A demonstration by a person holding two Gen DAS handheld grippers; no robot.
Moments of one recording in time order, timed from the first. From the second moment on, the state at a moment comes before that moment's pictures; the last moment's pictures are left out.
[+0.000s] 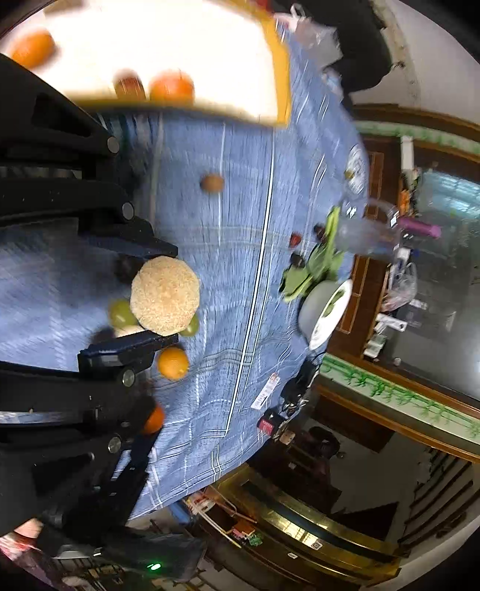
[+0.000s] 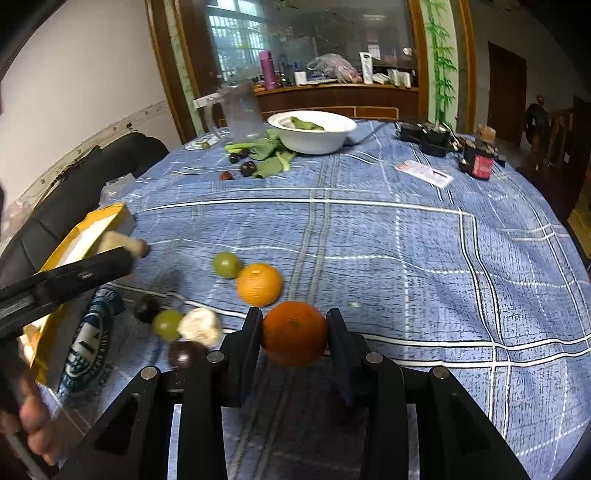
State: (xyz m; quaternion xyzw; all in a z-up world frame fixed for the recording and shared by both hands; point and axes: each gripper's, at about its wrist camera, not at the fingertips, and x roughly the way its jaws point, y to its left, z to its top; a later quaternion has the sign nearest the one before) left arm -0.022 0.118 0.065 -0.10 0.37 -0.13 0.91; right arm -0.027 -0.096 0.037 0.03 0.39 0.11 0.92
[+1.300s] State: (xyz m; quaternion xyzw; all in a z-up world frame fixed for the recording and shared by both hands) left arm -0.106 0.341 0.060 -0.20 0.37 0.07 0.91; right arm -0.056 0.200 0.035 -0.09 0.43 0.32 0.84
